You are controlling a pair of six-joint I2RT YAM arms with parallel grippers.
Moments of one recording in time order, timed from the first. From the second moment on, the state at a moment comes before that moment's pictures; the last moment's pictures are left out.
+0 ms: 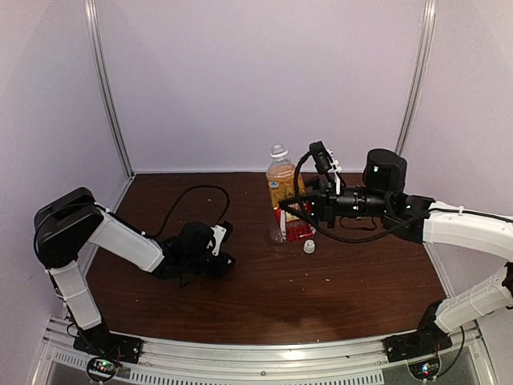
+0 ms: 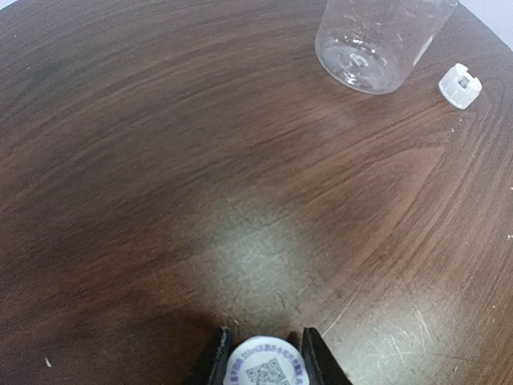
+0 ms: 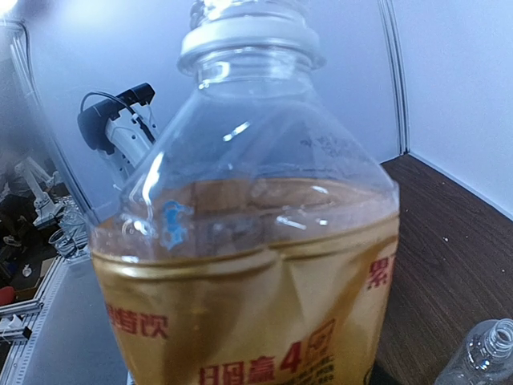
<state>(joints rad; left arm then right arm) -0.84 1.79 0.69 0.39 -0.06 -0.26 0.77 1.26 0.92 0.26 -0.62 0.21</state>
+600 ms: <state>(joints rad) -0.83 1.79 0.69 0.39 -0.09 -0.25 0.76 1.26 0.92 0.26 -0.62 0.21</state>
